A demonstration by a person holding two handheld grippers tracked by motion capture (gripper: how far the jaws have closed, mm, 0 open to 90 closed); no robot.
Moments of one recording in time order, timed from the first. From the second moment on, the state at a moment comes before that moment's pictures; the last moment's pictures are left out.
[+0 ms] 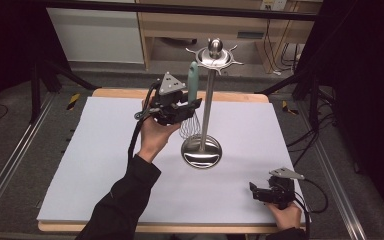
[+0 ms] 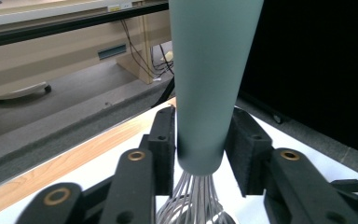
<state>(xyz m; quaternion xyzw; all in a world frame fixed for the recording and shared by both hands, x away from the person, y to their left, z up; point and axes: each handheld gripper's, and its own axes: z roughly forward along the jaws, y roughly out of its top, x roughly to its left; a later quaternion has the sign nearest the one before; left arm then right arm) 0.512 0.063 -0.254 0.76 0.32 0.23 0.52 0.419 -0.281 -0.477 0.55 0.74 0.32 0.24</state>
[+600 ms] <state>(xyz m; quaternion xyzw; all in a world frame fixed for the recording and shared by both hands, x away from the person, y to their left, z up) 0.493 0.103 -0.279 0.75 0.32 0.23 0.54 0.418 -0.282 -0.477 0.55 0.73 0.32 0.24</state>
